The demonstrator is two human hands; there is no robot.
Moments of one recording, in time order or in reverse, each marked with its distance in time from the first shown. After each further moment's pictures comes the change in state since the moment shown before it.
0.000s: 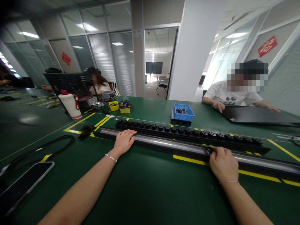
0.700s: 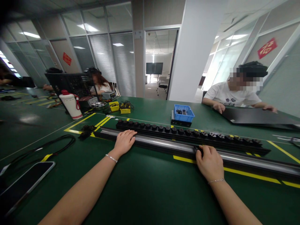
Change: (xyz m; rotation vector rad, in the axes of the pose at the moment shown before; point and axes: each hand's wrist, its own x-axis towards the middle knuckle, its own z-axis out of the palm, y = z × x) left_hand -0.001 -0.001 -0.002 -0.008 -0.002 0.006; right_hand -0.006 -0.035 0.004 0.135 0.119 -0.183
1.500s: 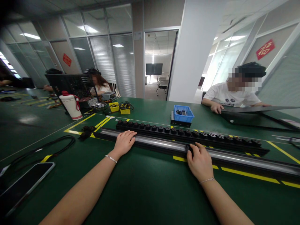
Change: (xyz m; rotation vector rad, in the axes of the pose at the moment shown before) left_hand 0.000 0.001 0.000 0.003 -0.012 -0.009; right_hand -0.003 -0.029 0.004 0.106 0.050 -0.084
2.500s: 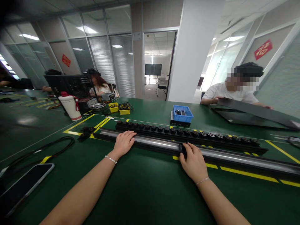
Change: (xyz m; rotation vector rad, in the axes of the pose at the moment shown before) left_hand -0.001 -0.002 0.002 0.019 0.020 0.029; right_hand -0.004 -0.020 -0.002 0.035 -0.058 -0.060
